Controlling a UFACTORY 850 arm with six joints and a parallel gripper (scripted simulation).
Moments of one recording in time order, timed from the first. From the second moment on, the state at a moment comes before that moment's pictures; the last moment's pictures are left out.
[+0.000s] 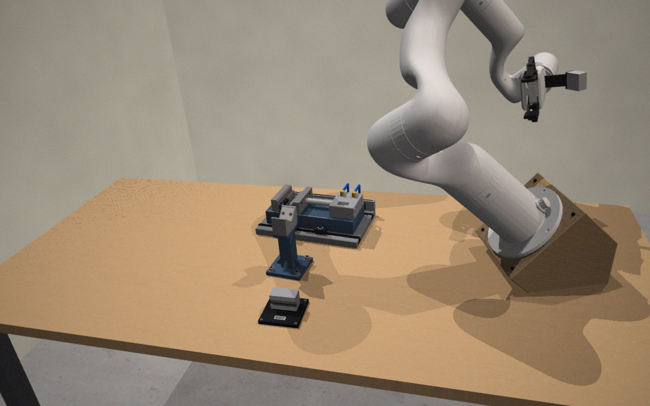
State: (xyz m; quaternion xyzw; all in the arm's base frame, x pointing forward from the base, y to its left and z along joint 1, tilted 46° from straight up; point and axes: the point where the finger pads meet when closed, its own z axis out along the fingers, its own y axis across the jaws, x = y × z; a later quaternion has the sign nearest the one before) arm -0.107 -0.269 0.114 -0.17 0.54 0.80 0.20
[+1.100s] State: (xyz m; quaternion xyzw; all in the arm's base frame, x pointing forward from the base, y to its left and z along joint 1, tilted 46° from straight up) arm -0.102 -0.274 0.116 -0.17 0.55 0.80 0.18
